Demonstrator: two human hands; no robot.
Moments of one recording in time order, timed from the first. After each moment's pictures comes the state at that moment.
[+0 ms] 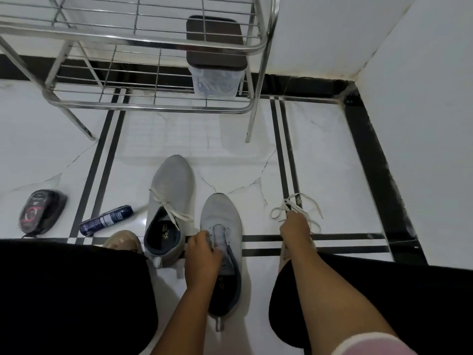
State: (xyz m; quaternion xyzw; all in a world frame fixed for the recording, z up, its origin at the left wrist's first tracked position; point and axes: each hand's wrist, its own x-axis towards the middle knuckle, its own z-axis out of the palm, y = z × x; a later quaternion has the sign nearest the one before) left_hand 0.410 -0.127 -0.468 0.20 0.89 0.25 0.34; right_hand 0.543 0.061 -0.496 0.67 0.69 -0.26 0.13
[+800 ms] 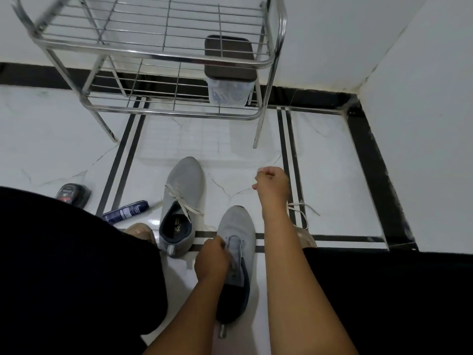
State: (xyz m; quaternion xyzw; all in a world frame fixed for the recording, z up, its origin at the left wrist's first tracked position) left_hand 0.421 -0.138 -0.462 0.23 0.90 0.15 0.34; right_hand 0.444 0.019 -0.368 0.59 0.54 -0.53 -0.30
